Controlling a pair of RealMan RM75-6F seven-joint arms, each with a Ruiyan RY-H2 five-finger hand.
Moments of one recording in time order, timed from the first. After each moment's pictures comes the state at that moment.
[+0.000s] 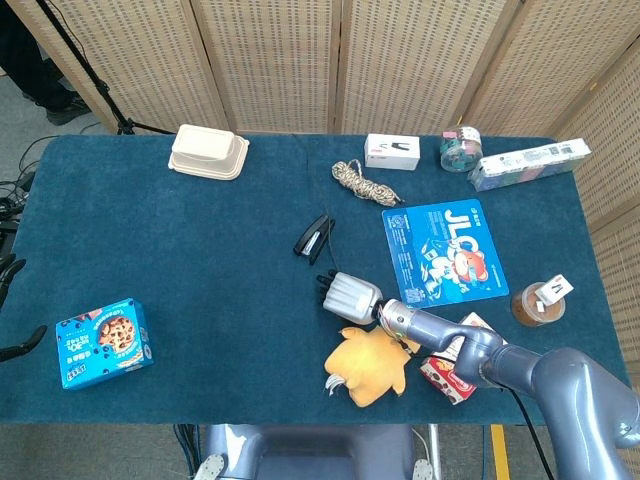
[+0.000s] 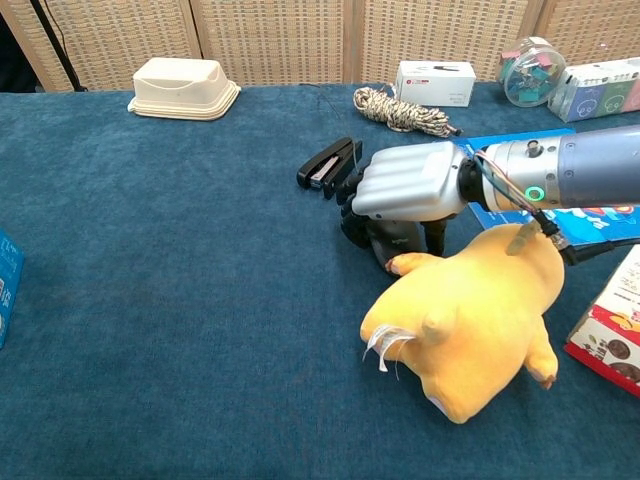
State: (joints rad) left arm -0.13 -0.98 -0.02 -1.58 1.47 1.43 -0.33; right arm 1.08 -1.62 -0.08 -1.01 -1.80 0.79 -0.02
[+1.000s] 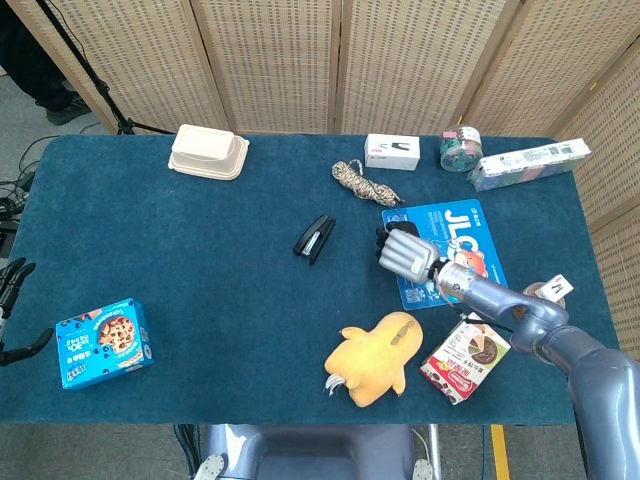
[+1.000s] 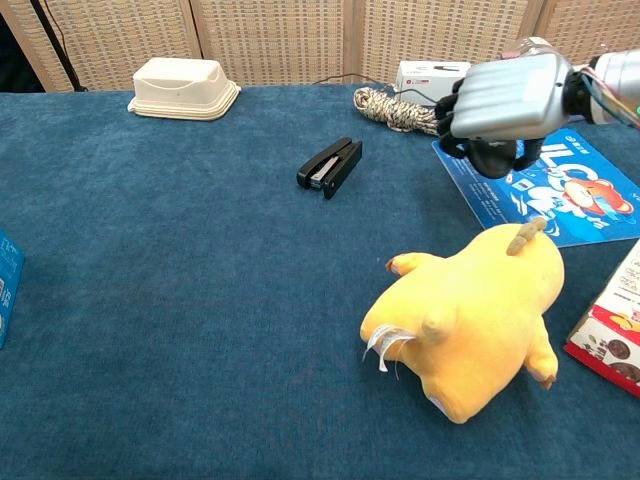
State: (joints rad) left arm -0.14 -0.99 -0.03 -1.59 1.47 1.40 -0.27; right arm 1.03 -1.48 -0.16 -0.81 -1.85 0.89 -0.15
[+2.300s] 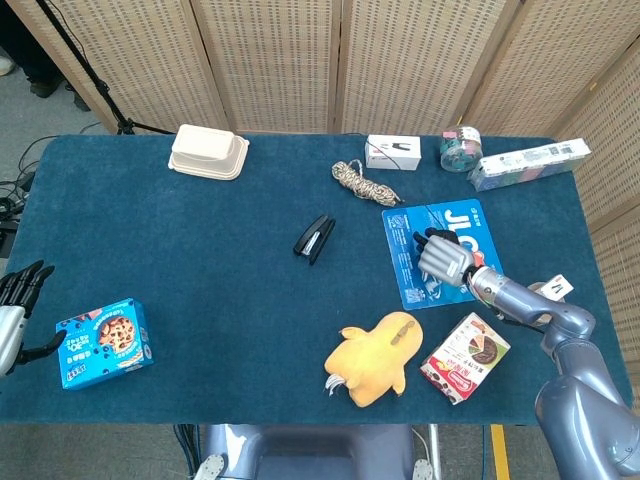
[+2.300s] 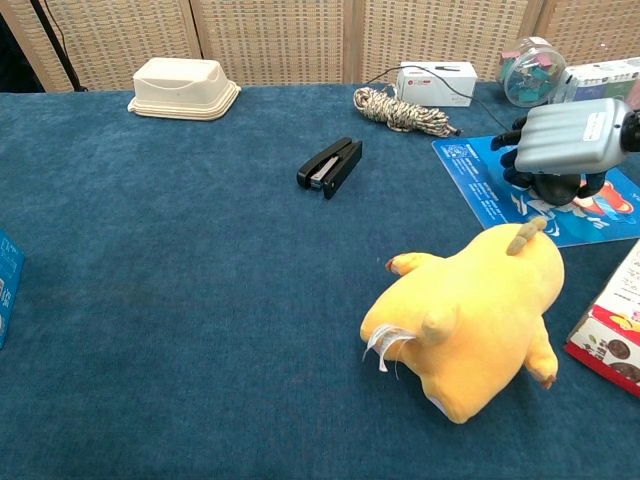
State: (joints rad) left arm -0.15 -1.03 -0.03 -1.62 1.44 1.36 -0.14; right arm 0.89 -1.70 -0.32 -0.25 -1.93 0.99 0.15
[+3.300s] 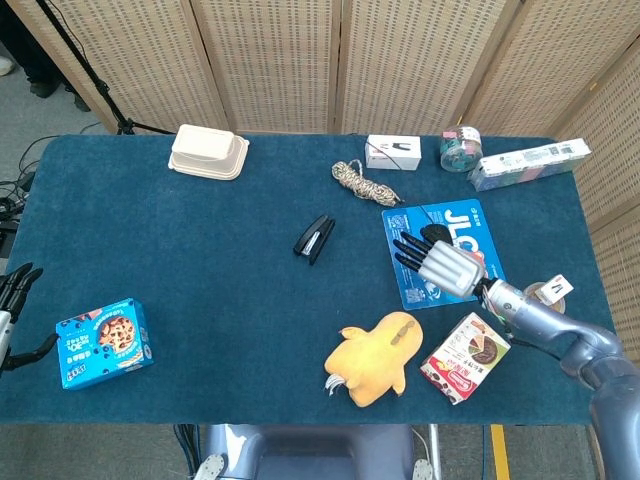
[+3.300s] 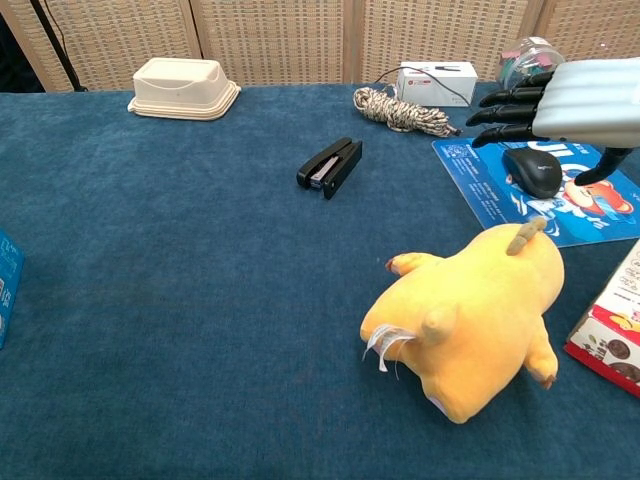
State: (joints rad) left arm -0.12 -1.00 -0.02 -1.61 1.49 1.41 -0.22; right arm 0.83 -1.47 -0.23 -0.71 -1.82 1.23 0.00
